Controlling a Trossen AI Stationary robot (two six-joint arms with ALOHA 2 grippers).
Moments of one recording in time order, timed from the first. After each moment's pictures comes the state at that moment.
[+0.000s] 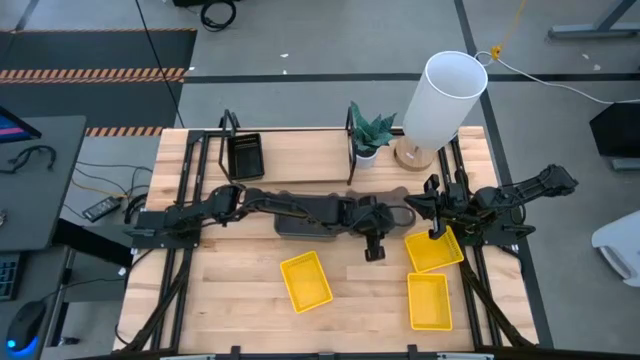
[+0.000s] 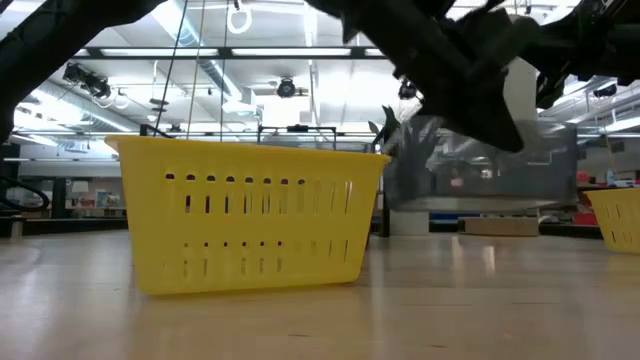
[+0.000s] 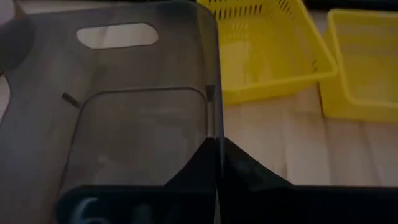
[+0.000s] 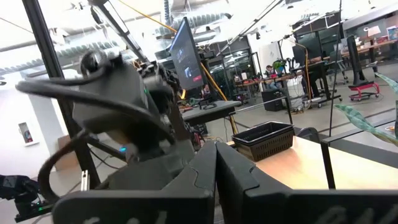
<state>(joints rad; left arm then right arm) -0.08 2.39 2.12 -0.48 -0.13 -0.11 0.33 0.20 0.01 0.48 0.50 0.13</state>
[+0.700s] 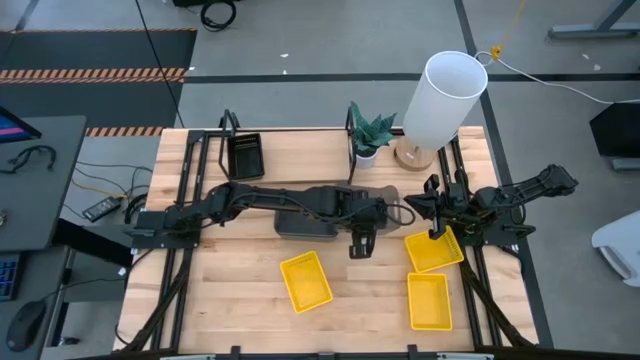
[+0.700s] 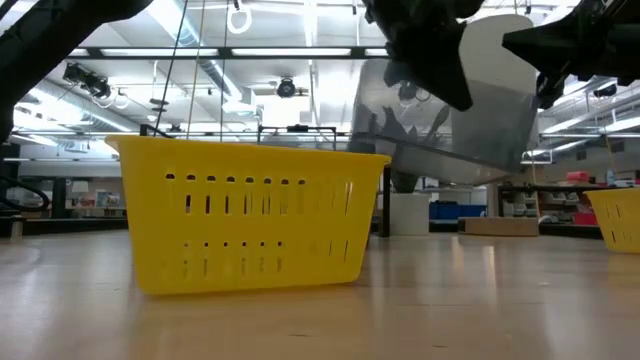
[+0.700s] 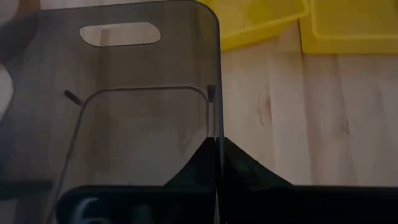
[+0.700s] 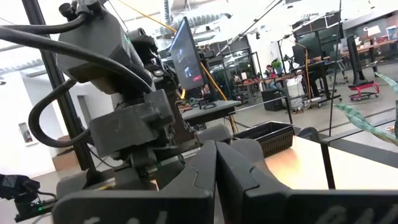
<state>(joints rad) -0.10 2.36 2.35 -0.96 -0.10 -0.03 0.33 0.20 0.01 0.48 0.50 0.13</state>
